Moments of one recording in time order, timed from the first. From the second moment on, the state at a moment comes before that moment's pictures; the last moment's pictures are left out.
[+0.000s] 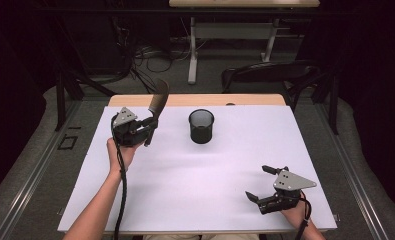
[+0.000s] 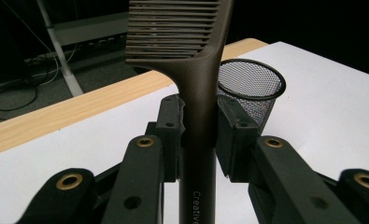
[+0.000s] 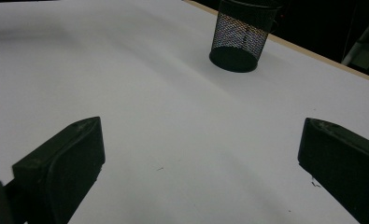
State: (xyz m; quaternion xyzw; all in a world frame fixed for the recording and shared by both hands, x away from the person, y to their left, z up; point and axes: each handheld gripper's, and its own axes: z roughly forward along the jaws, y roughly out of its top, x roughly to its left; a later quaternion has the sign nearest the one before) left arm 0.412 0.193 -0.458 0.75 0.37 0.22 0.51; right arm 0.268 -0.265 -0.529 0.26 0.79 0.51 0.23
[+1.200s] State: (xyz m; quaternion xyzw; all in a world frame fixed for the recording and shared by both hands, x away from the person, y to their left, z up) left arm 0.442 0.167 -0.443 0.73 0.36 0.22 0.53; right arm 0.268 -0.266 -0.529 0.26 0.79 0.51 0.23
